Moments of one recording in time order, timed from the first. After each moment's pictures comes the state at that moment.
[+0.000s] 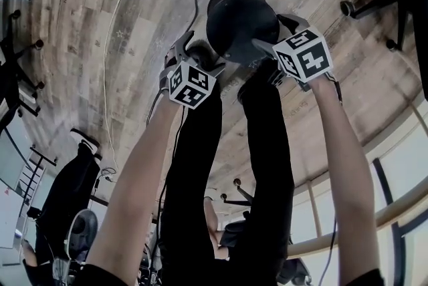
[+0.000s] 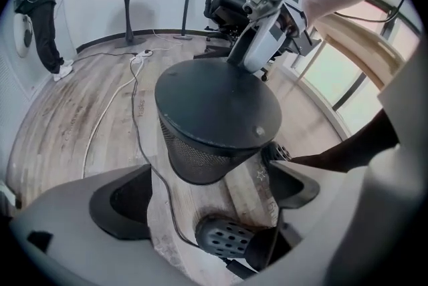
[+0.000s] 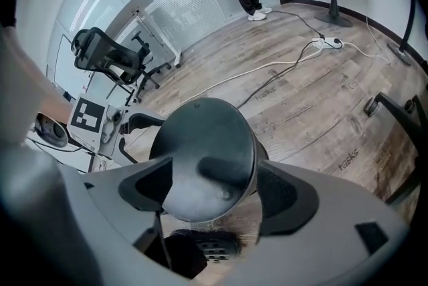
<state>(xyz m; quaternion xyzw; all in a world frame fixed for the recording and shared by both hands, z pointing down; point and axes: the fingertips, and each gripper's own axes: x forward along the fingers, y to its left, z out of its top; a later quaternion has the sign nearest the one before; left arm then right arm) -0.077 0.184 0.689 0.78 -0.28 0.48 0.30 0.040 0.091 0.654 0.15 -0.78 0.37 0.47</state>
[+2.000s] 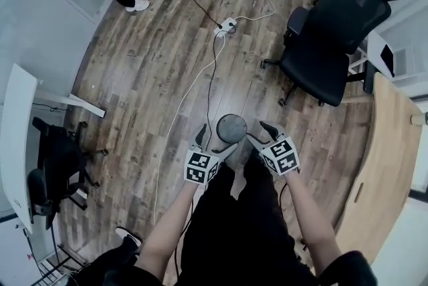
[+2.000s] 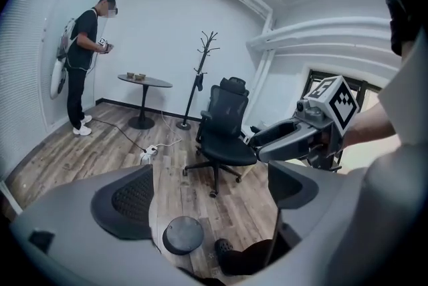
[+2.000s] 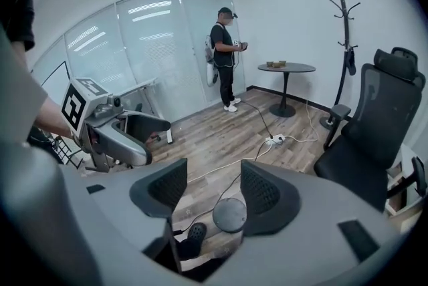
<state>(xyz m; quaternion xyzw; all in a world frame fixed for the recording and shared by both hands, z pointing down) -0.084 0.101 0.127 0.88 -0.36 0.19 0.26 0.017 0.103 0.125 0.39 -0.83 0.25 0.31</state>
